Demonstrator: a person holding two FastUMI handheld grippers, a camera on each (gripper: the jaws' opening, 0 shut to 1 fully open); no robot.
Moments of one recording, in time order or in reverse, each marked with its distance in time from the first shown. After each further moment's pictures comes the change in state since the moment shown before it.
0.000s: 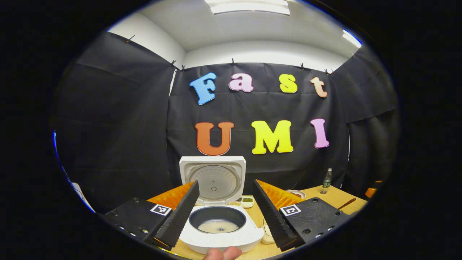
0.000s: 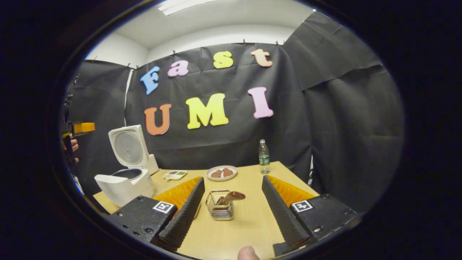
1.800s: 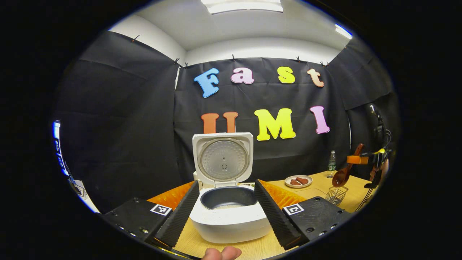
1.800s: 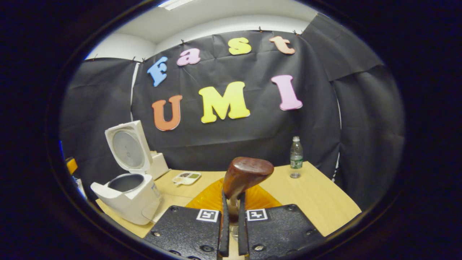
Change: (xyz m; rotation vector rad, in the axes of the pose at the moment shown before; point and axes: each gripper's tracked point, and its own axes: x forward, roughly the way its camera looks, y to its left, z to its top) left arm -0.050 0.032 -0.081 0.042 0.019 0.018; right arm 0.131 0.119 0.063 -0.051 0.037 0.194
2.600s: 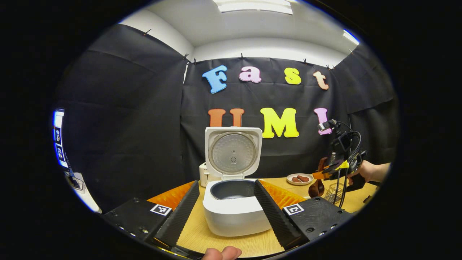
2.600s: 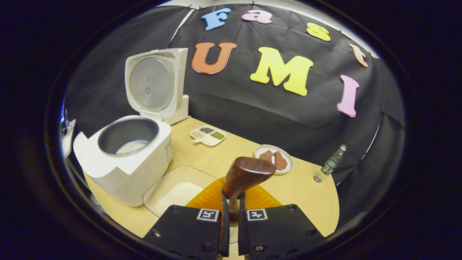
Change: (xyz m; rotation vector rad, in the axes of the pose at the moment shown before) left arm -0.025 0.037 -0.024 -0.044 0.029 0.015; right arm 0.087 0.100 -0.119 -0.447 0.413 0.036
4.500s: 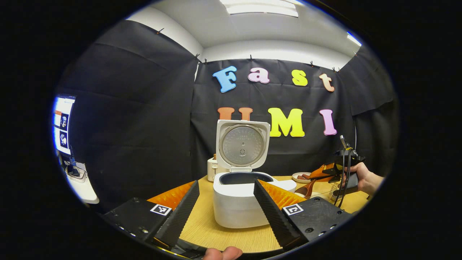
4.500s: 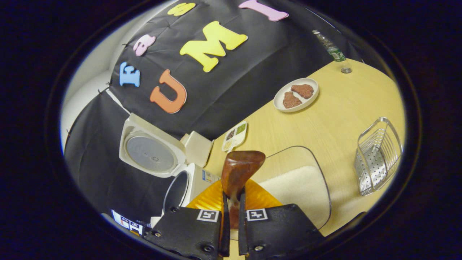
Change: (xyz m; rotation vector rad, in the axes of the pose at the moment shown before) left arm -0.027 0.014 -0.033 -0.046 -0.019 0.054; right arm 0.012 0.037 0.004 1.057 -0.026 0.407
